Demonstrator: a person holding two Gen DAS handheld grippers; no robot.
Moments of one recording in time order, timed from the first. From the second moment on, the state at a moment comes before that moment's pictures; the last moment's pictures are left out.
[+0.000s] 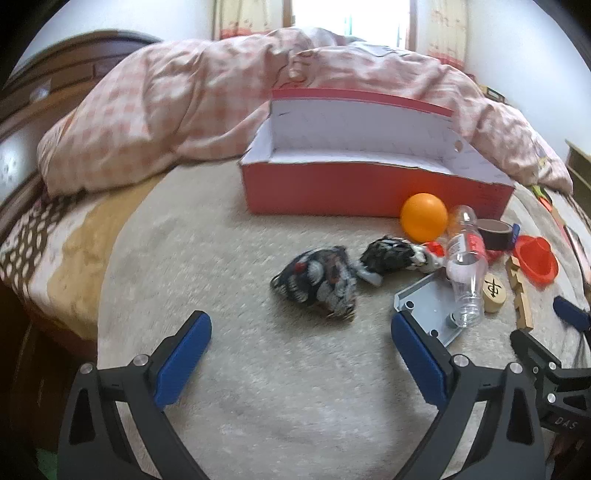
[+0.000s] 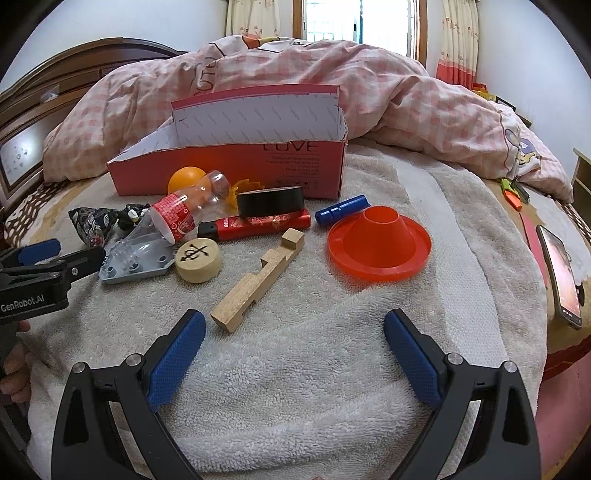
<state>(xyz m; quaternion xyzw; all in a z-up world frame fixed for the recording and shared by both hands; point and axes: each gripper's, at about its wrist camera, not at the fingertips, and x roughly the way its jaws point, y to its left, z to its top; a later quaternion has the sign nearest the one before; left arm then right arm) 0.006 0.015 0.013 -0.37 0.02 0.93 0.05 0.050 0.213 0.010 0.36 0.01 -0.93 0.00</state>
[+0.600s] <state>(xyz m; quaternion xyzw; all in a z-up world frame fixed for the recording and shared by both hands) -0.024 0.021 0.012 -0.40 0.02 0.91 0.07 0.047 0.224 0.024 0.37 -0.01 -0.93 0.03</state>
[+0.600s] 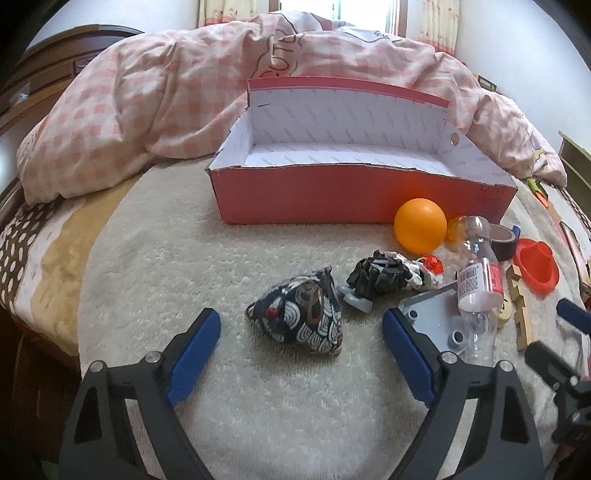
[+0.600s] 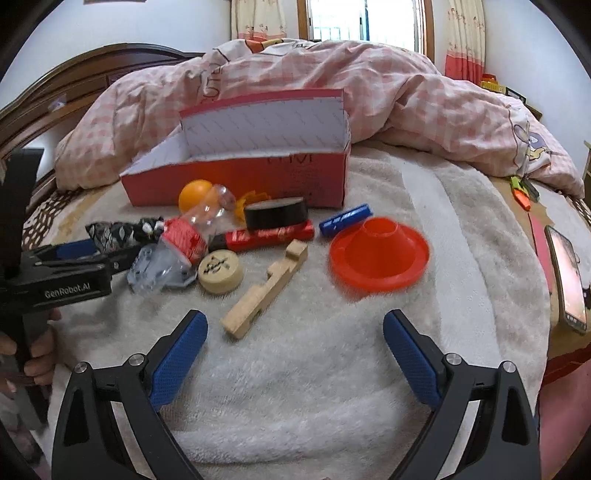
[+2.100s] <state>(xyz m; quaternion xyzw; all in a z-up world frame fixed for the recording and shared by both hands) -0.020 0.021 0.013 -0.38 0.02 0.92 0.09 -0.010 0.262 0.021 0.37 0.03 -0.93 -0.01</state>
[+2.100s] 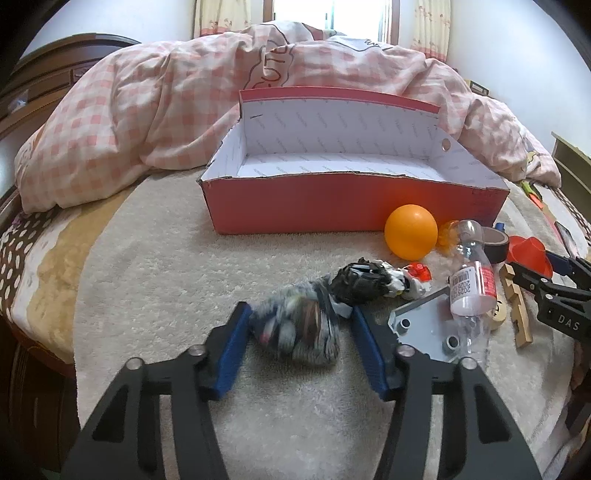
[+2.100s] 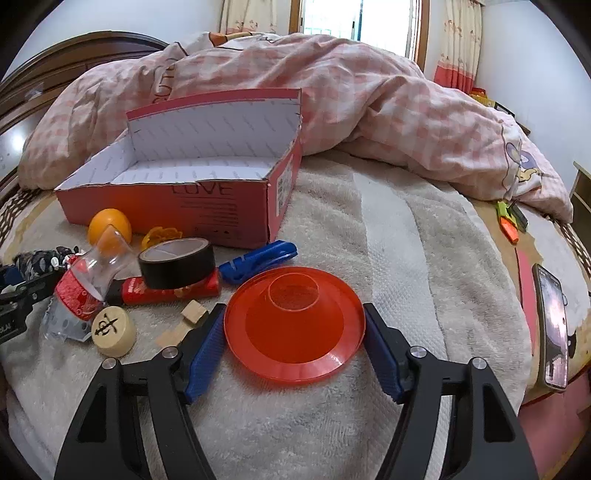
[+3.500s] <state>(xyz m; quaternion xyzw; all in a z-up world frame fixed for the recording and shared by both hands) -0.073 0.034 0.094 -0.31 0.01 0.94 0.12 -0.015 0.201 0.082 0.33 0.04 -0.94 0.11</state>
